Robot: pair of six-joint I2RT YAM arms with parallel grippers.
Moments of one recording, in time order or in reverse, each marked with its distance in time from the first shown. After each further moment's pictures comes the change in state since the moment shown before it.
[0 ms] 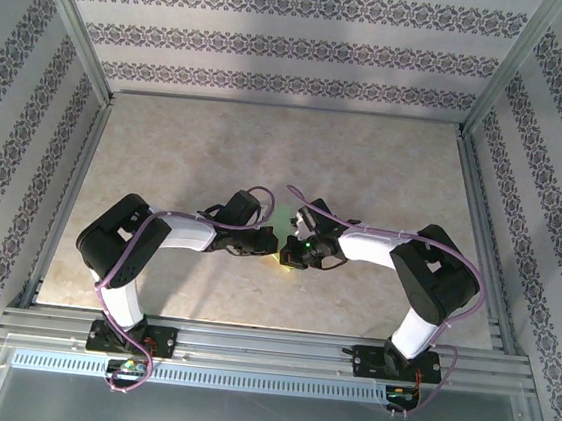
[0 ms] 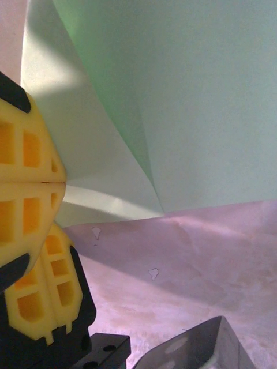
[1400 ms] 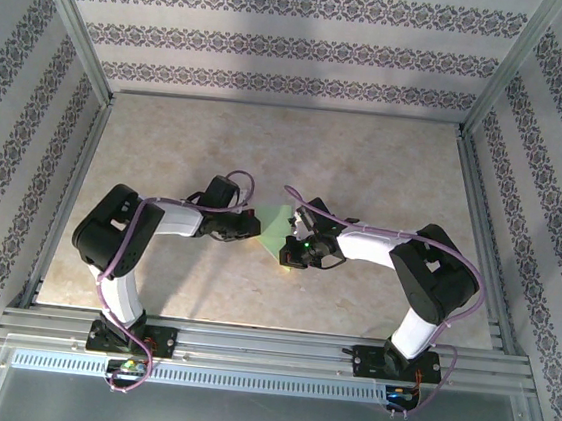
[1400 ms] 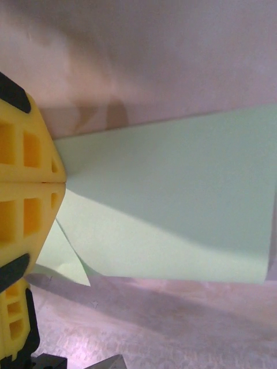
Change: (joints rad) left arm 0.202 0.018 0.010 -0.024 0.035 0.071; right arm 0.008 0.003 0.020 -0.034 0.019 -0.032
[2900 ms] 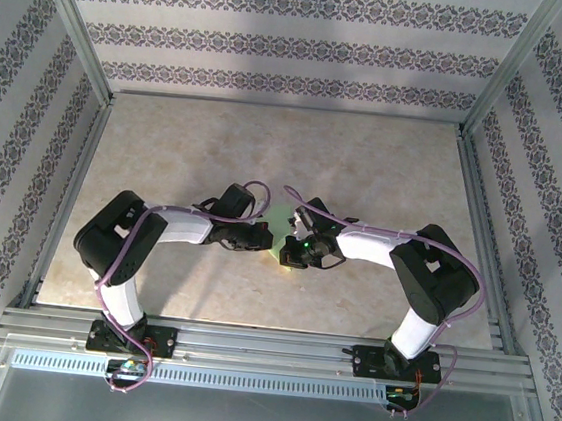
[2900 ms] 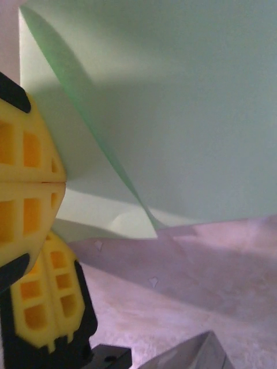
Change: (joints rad) left arm -0.139 -0.008 0.020 -0.052 0.027 0.016; right arm 0.005 0.000 0.008 -0.016 0.015 0.000
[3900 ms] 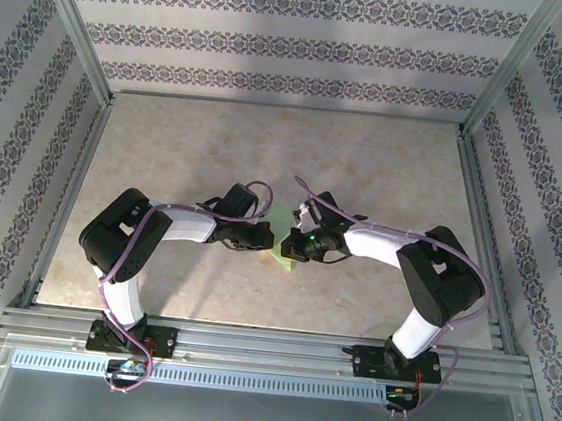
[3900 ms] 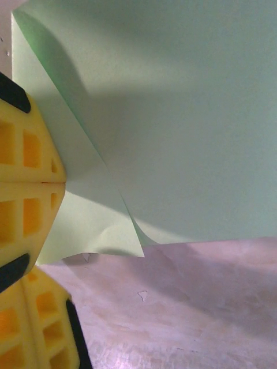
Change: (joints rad) left arm -0.007 0.026 0.030 -0.030 -0.032 -0.004; right arm -0.053 -0.019 -0.006 0.064 -0.108 0.021
